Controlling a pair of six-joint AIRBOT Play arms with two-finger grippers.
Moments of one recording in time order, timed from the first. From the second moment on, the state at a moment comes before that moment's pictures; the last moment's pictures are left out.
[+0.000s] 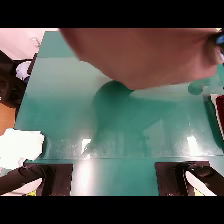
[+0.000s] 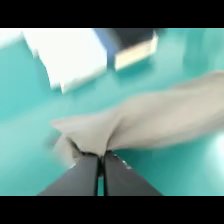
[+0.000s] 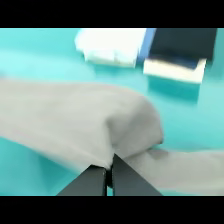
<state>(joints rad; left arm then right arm) -0.45 -1.11 2.05 1.47 -1.25 -1.51 0.13 -0.83 1.65 -1.43 1.26 1.61</state>
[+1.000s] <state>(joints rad) -0.43 -1.50 1.97 1.77 -1.19 -1.51 0.12 -1.30 1.69 -1.44 1.37 1.62</state>
